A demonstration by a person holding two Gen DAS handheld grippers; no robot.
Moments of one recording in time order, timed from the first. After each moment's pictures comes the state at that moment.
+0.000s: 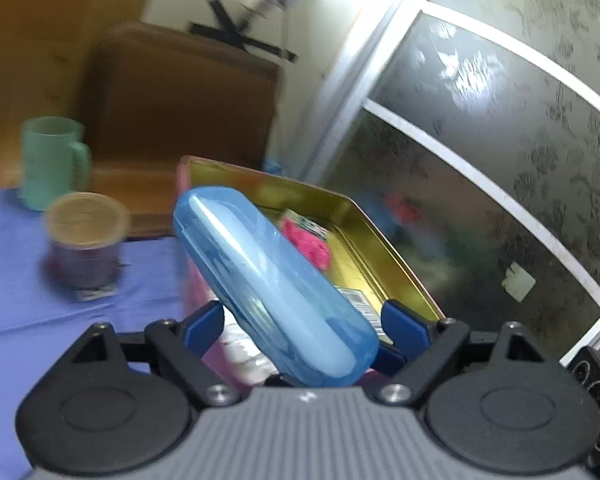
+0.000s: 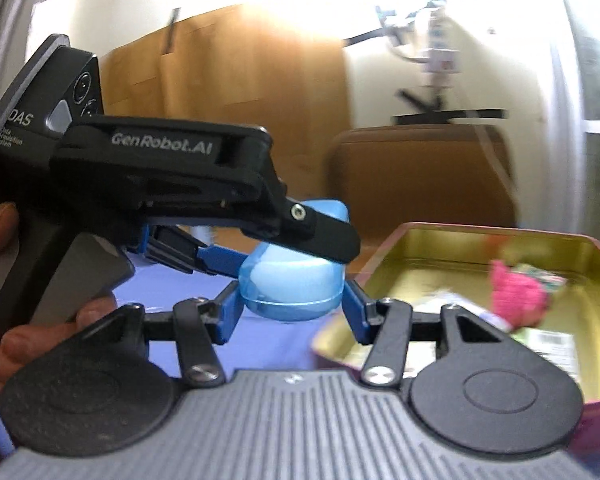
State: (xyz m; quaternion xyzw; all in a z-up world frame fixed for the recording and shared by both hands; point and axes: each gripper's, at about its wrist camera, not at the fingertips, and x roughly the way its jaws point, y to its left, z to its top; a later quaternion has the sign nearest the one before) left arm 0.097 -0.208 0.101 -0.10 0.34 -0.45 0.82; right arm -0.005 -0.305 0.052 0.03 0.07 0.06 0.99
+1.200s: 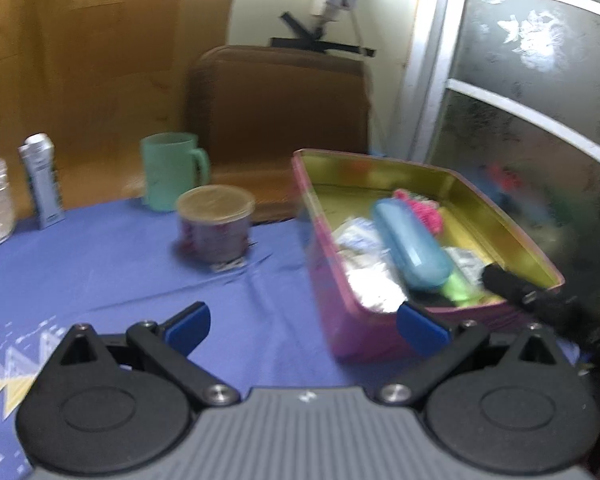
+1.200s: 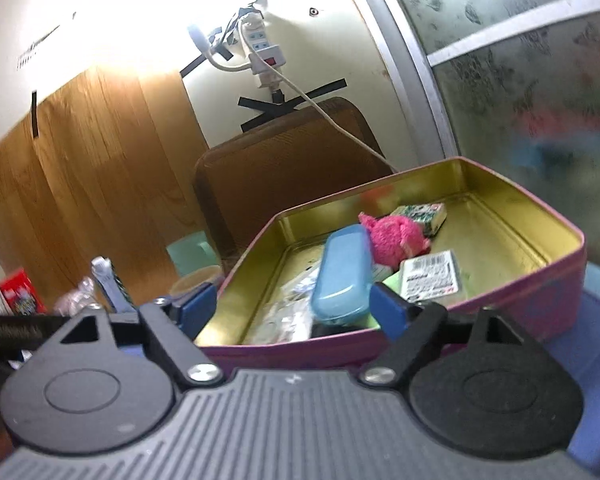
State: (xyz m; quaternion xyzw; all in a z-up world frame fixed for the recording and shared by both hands) left arm 0.055 -0.156 0.084 0.01 0.32 -0.28 0.90; right arm -0.043 -0.355 0.029 0.21 0.06 -0.08 0.97
